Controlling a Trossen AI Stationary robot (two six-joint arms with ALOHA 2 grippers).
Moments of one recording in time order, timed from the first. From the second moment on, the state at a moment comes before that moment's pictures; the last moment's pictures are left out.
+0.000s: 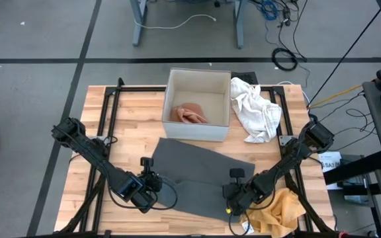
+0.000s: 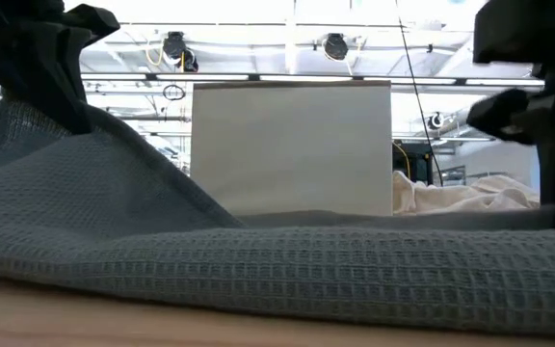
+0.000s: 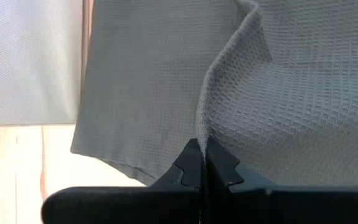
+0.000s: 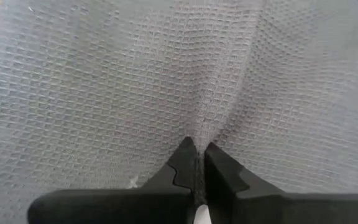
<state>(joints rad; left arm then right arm) -0.69 1.64 1.12 -0.92 -0.56 -0.51 0.69 1.76 1.02 -0.51 0.28 0.65</state>
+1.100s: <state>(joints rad) -0.69 1.64 1.12 -0.93 -0.56 -0.51 0.72 1.76 1.12 -0.63 0.26 0.63</state>
